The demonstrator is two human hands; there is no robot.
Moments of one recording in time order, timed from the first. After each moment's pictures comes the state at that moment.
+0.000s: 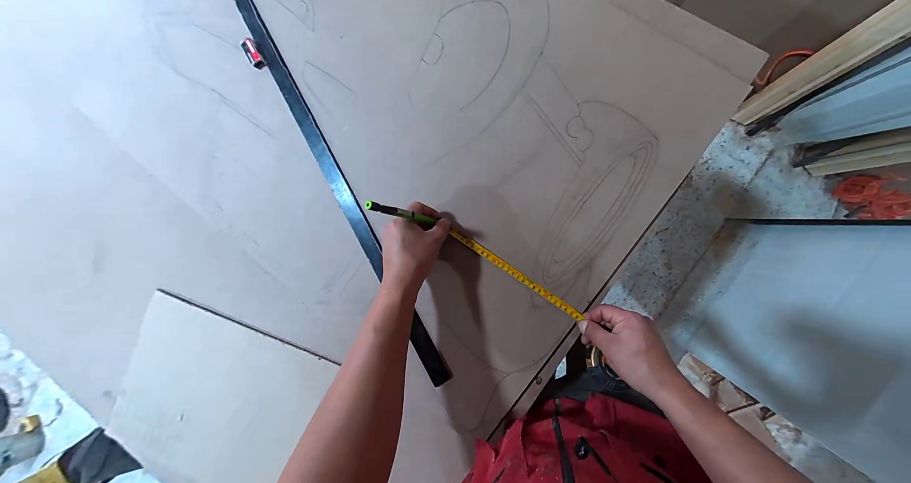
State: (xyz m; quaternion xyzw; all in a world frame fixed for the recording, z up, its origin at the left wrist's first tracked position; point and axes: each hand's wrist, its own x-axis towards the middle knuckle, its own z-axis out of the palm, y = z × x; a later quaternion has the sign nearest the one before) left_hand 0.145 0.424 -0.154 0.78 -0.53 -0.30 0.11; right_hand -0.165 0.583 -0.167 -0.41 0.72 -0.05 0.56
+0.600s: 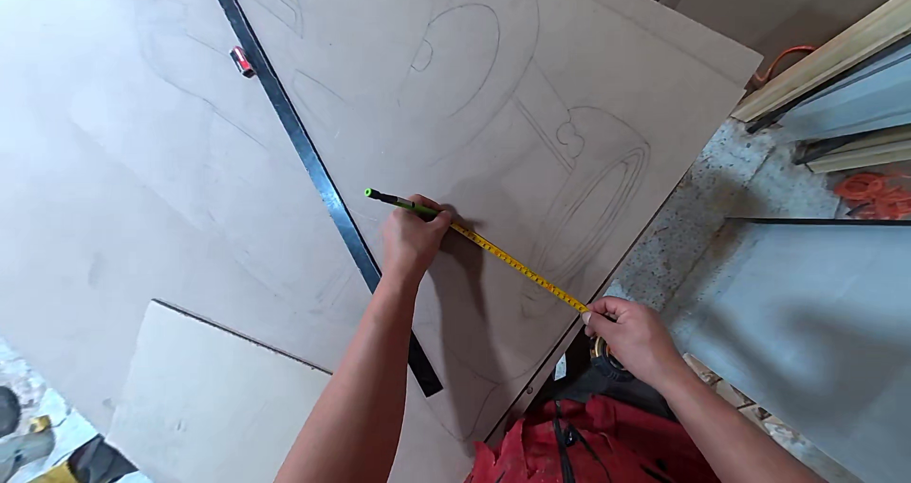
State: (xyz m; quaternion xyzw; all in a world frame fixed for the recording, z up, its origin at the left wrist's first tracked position) left_hand 0.124 0.398 -0.156 0.78 -0.52 -0.33 0.13; right_hand -0.189 0.554 -0.162 -0.40 0.73 -0.03 0.56
